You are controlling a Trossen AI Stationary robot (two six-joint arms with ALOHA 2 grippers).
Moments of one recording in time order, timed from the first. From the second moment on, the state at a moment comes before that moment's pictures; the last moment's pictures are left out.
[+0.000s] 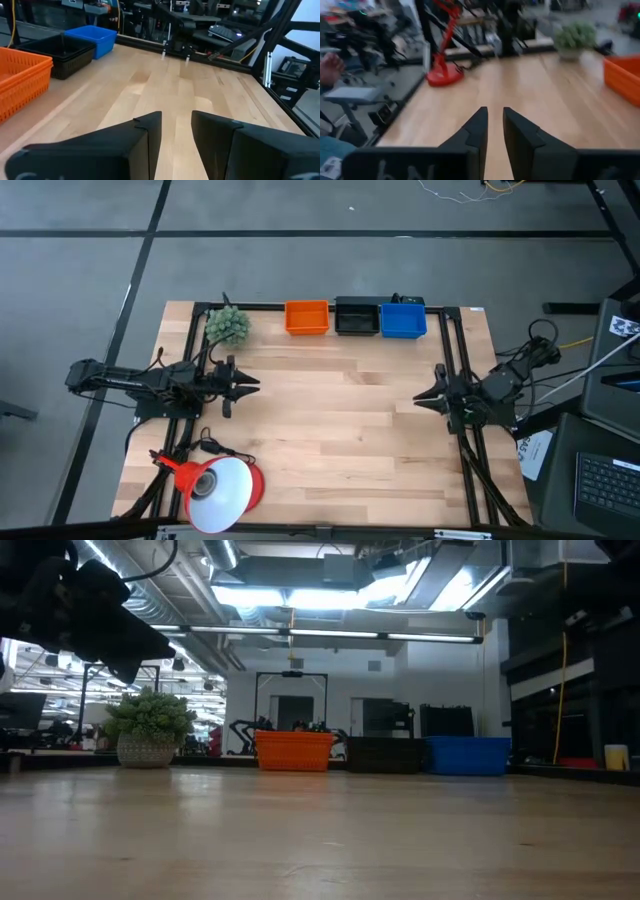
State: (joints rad) left arm -0.04 0.21 0.01 0.17 -0.15 -0.23; right arm 0.59 0.12 0.28 -0.35 0.49 0.25
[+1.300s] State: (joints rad) left arm -0.04 0.22 0.01 0.17 -0.14 -0.23; right arm 0.27 0.03 0.01 0.07 -0.13 -0.16
